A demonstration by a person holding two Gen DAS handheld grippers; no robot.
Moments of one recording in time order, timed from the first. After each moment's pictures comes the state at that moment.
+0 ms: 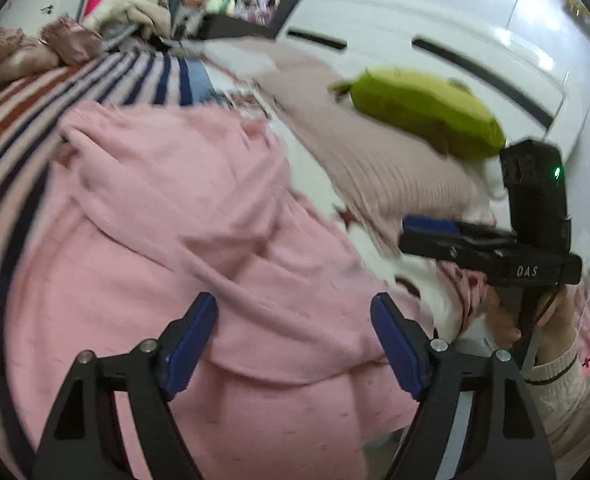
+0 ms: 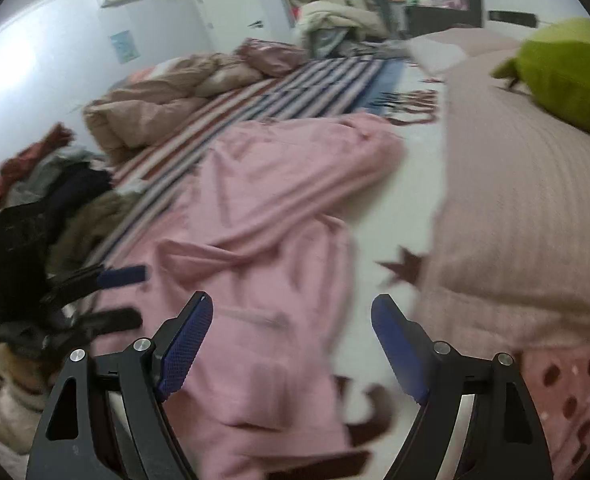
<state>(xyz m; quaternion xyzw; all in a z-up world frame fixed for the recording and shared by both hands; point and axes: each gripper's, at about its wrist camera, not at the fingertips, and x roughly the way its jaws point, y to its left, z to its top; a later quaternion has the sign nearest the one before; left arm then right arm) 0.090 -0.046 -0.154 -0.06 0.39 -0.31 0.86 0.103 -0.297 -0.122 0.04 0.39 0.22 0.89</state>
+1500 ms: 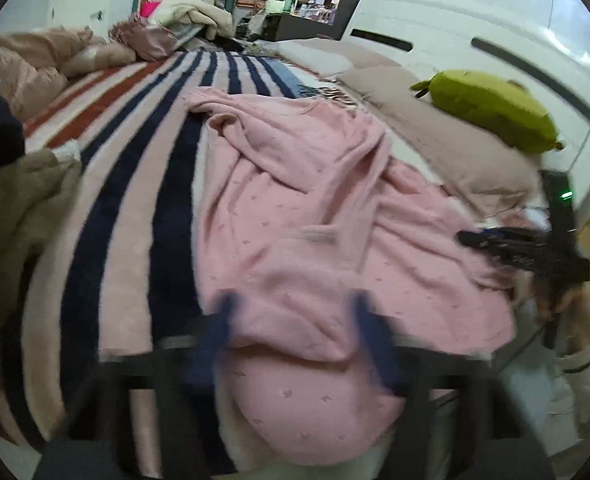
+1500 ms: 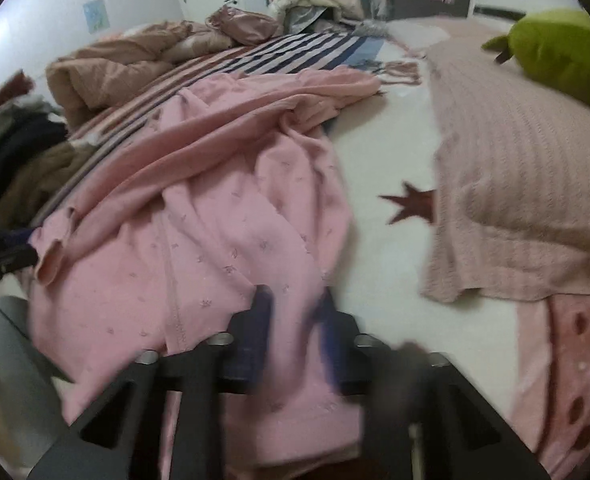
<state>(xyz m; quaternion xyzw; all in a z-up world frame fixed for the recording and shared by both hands) 0.063 0.064 -0.168 -0.02 0.40 -0.19 0.90 0.091 -0.261 -0.173 -0.01 0.42 0.15 0.90</state>
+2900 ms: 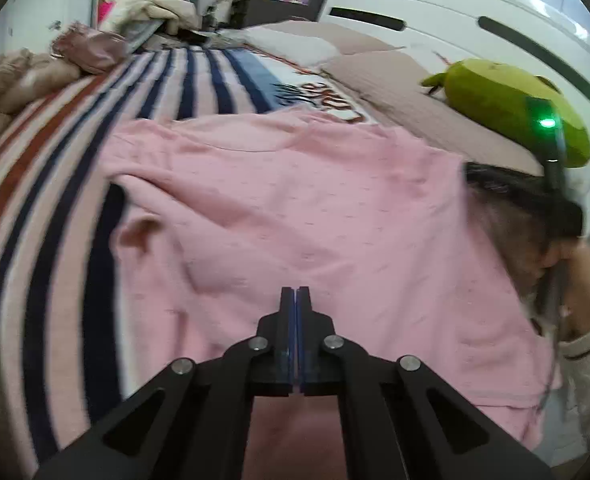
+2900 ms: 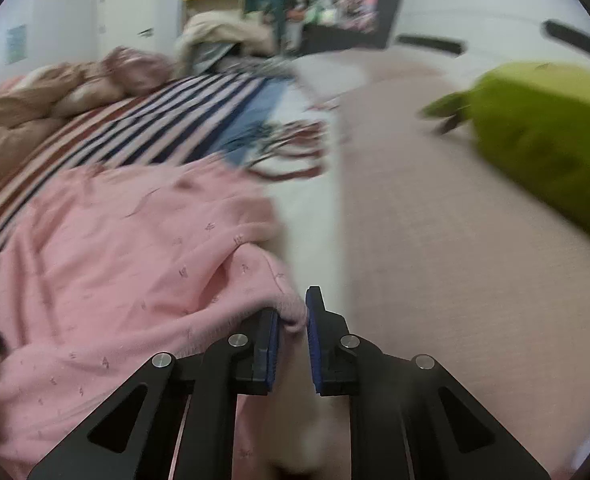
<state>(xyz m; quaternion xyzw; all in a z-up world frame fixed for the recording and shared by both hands) 0.241 0.002 -0.167 0.01 0.42 -0.23 0.88 0.269 -0.304 -0.130 -0.03 0.36 -0.04 0.93</state>
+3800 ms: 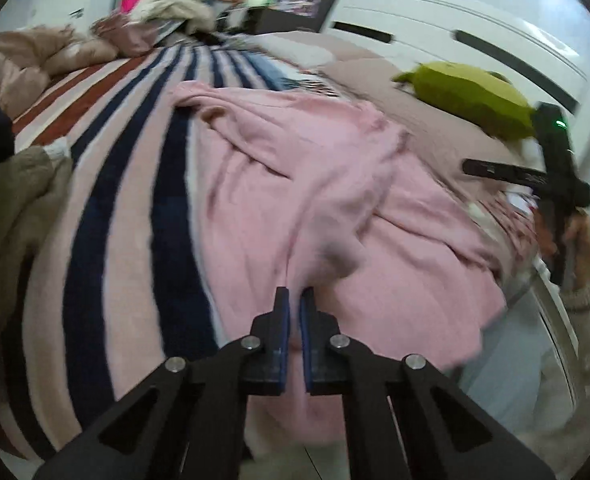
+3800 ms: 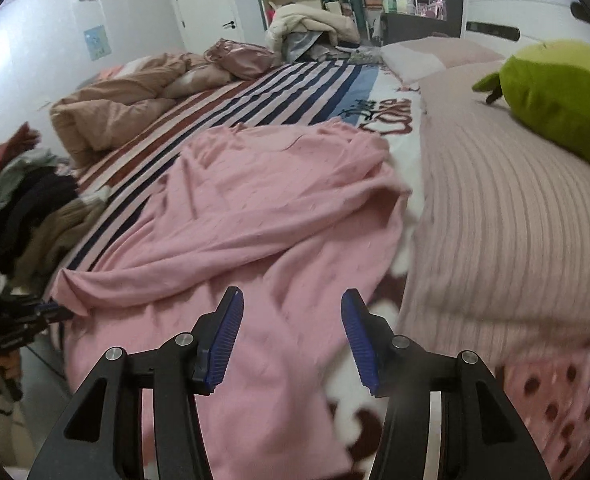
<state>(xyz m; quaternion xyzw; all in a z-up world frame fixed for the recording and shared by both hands) 0.064 0.080 -0.172 -0.03 0.41 -0.26 0.88 0.110 -0.283 -0.112 0.02 0.40 0.16 0.90</state>
